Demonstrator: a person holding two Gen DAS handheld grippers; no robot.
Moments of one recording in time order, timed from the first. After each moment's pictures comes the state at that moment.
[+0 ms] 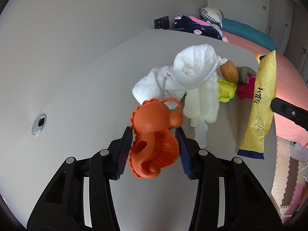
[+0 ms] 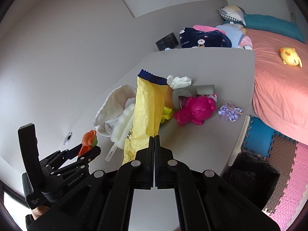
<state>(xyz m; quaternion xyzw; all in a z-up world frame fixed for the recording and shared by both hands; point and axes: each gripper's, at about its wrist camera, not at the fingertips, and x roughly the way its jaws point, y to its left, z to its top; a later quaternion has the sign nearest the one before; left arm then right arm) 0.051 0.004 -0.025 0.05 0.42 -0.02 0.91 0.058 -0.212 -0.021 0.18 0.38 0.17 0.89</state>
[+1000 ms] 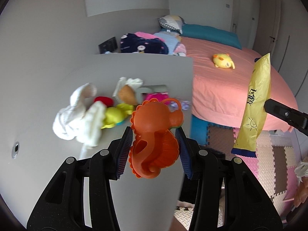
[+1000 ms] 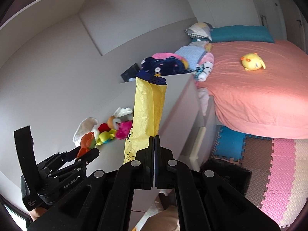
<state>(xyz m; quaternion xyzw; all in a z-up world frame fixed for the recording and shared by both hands) 0.015 -0.154 0.012 0.08 0.37 -0.14 0.91 -0.023 -0.364 0.008 0.21 0.32 0.06 0.92</state>
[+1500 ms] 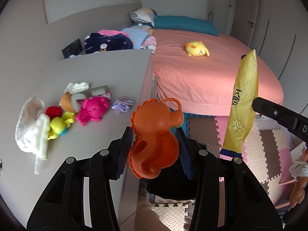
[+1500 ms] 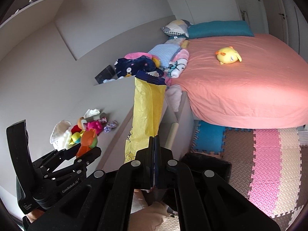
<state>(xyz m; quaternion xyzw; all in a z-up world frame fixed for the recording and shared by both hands) 0.014 -0.242 -0.008 0.11 0.40 -0.22 0.88 -0.040 -0.419 -0.010 0.21 0.34 -0.01 0.91</state>
